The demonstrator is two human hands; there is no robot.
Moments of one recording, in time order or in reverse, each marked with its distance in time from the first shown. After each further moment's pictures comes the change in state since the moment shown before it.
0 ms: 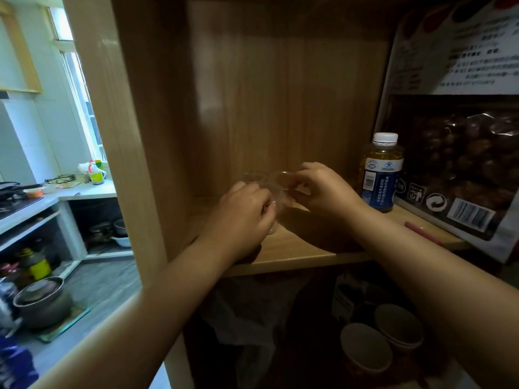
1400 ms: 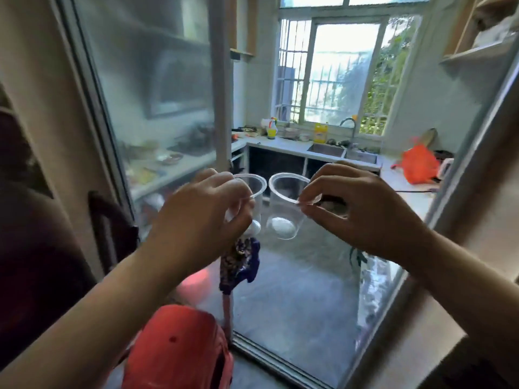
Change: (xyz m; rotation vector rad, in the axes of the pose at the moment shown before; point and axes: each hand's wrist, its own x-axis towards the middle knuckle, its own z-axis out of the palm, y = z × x) left_hand -0.384 -0.205 -0.333 0.373 0.164 -0.427; right_hand 0.018 -0.488 0.129 0.526 -0.029 -0.695
